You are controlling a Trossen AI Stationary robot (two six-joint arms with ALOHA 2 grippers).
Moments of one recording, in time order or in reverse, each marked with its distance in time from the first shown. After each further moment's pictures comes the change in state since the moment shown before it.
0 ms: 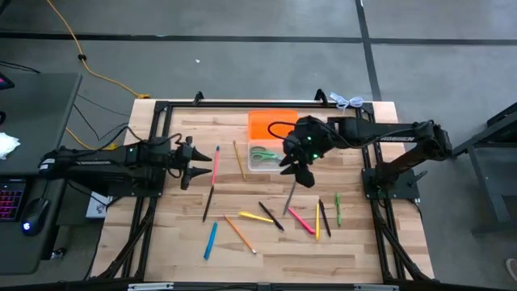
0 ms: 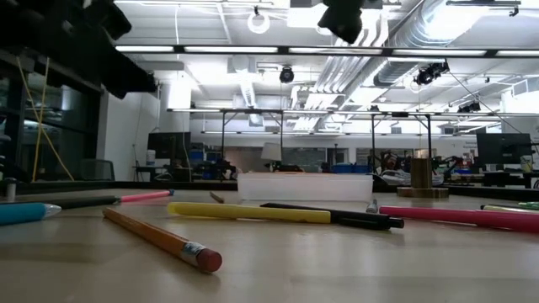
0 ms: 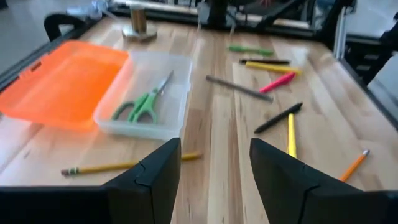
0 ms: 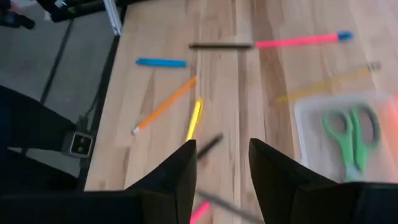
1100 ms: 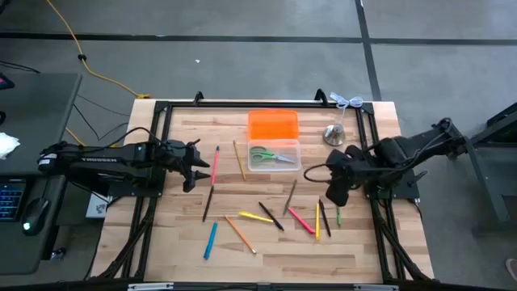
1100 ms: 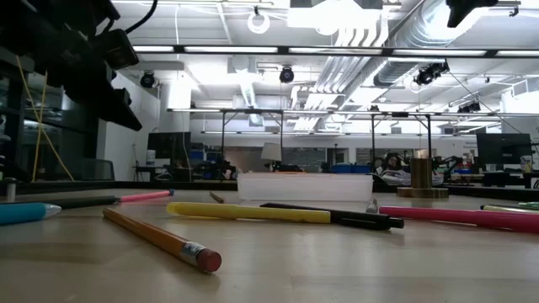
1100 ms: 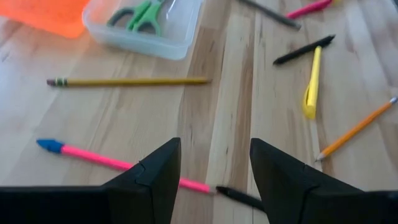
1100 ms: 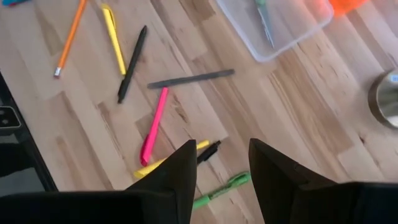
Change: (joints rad) left arm 0.000 0.147 0.041 -0.189 -0.007 -0.079; right arm 0.447 -0.177 0.000 -0.608 0.532 0.777
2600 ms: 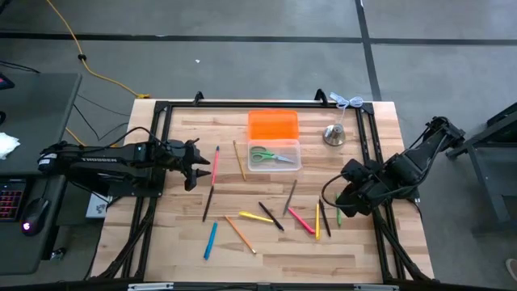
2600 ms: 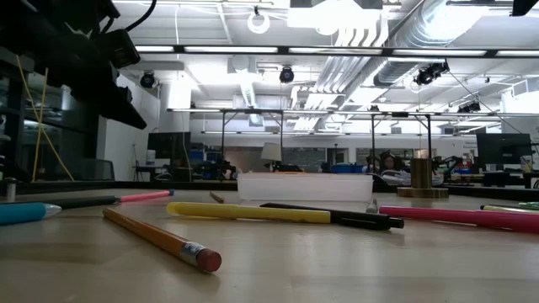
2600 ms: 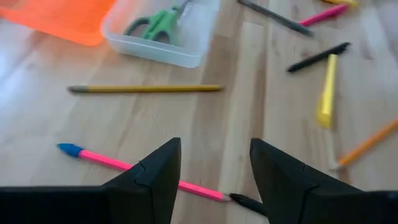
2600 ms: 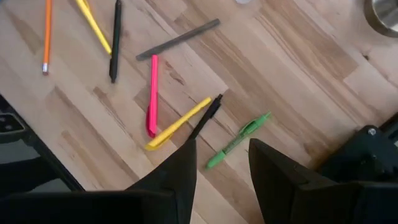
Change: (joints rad) left arm 0.000 -0.001 0.000 0.020 -0.080 0.006; right arm 0.224 0.000 0.000 -0.154 0.032 0.478
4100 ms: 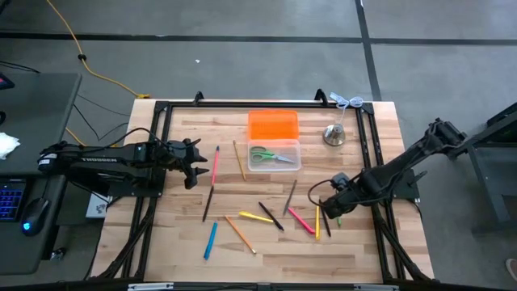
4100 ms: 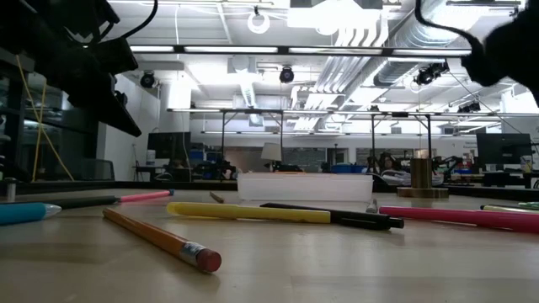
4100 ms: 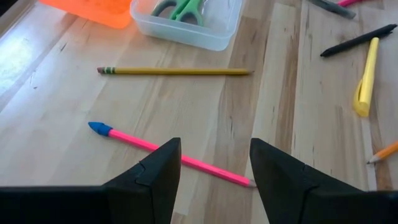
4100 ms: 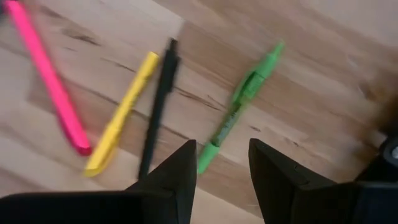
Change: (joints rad) left arm 0.000 0.000 0.000 -0.060 -0.068 0.002; right arm -0.105 -0.001 -0.586 0.499 -0.263 0.222
